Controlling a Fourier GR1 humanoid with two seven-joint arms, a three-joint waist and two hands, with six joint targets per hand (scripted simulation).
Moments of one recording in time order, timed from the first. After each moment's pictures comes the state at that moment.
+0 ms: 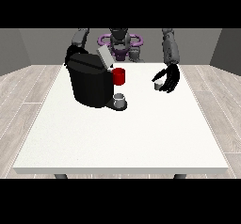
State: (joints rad) left arm -0.57 0.41 0.06 -0.63 -0.48 0.05 -0.25; right arm -0.24 -0.04 -0.04 -1.42 0.01 -0.15 0.00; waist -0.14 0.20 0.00
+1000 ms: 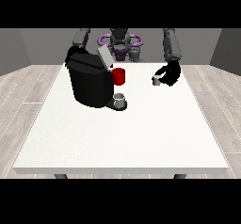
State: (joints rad) left arm -0.67 0.43 0.04 -0.57 -0.59 0.07 -0.36; right arm -0.21 -0.02 -0.05 -1.38 -0.02 -0.17 -0.04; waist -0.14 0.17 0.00
